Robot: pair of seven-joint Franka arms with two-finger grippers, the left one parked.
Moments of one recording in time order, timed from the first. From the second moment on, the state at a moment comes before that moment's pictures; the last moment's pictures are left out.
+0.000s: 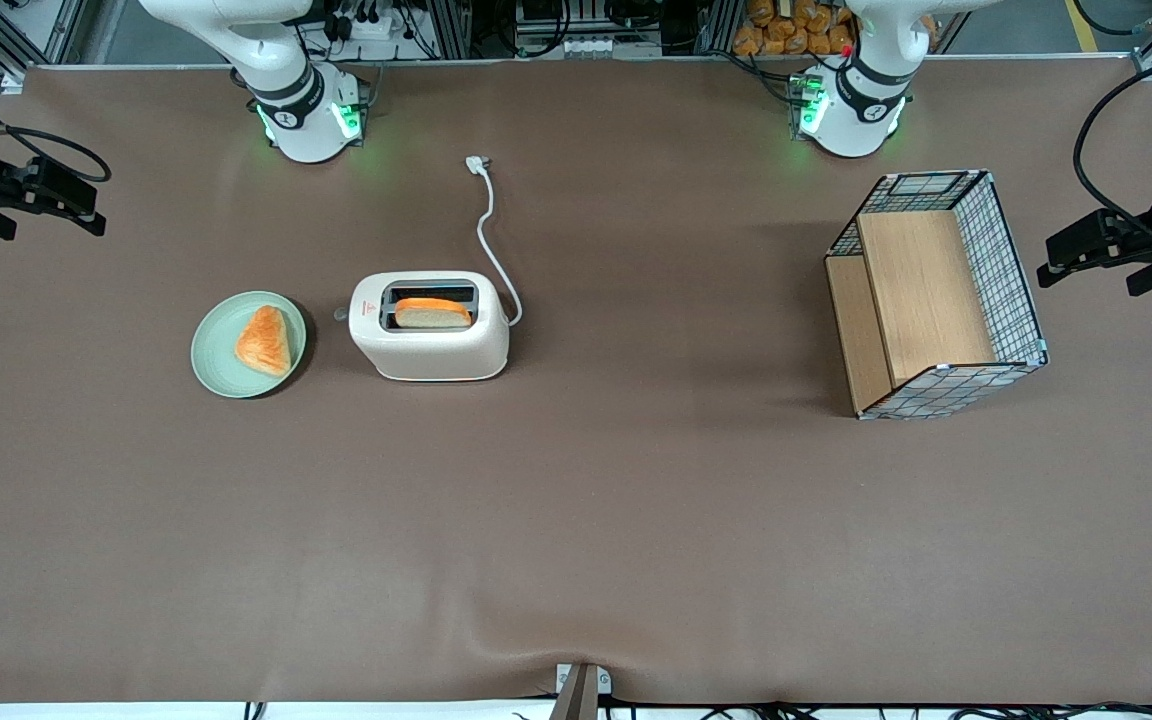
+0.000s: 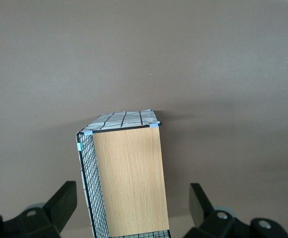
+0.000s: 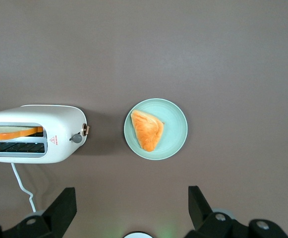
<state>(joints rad) 0.04 -0.09 -0.05 -1.62 0.00 1.47 -0.05</state>
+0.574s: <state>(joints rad) 0.04 -0.09 -0.05 -1.62 0.00 1.48 -0.05</state>
